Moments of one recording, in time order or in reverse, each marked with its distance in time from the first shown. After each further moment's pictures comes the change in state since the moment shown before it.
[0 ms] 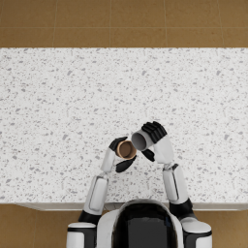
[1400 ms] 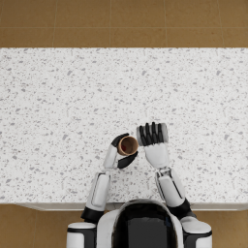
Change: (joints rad) left arm 0.052 0.042 -0.006 0.103 0.000 -0.006 0.001; right arm 0.017 -0.013 0.133 0.087 1.128 -0.001 0.003
